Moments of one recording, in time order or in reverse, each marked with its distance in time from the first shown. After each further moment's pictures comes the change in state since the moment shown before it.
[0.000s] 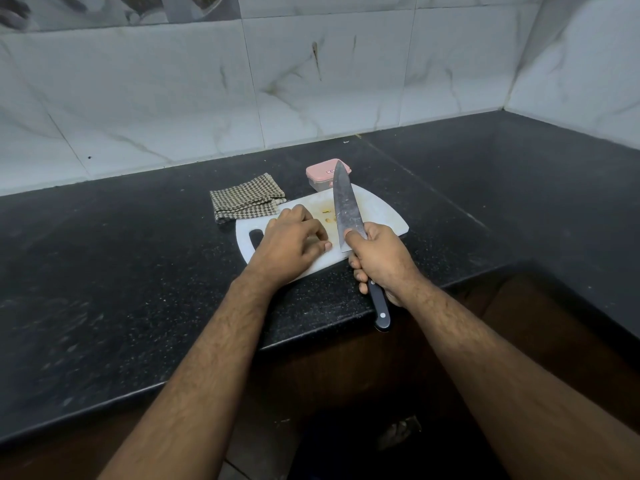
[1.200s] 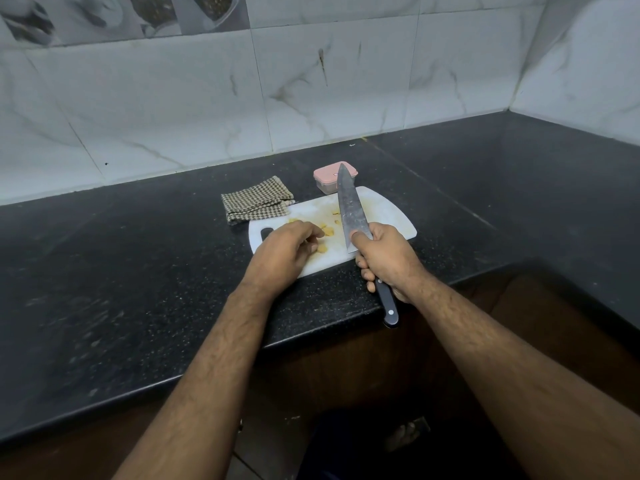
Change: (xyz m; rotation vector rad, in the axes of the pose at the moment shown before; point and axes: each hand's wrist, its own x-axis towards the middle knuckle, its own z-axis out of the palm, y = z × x) left_hand -0.023 -0.009 -0.010 -0.132 0.044 -0.031; right_hand -0.002 -0.001 0.001 -0.015 -0.021 0.010
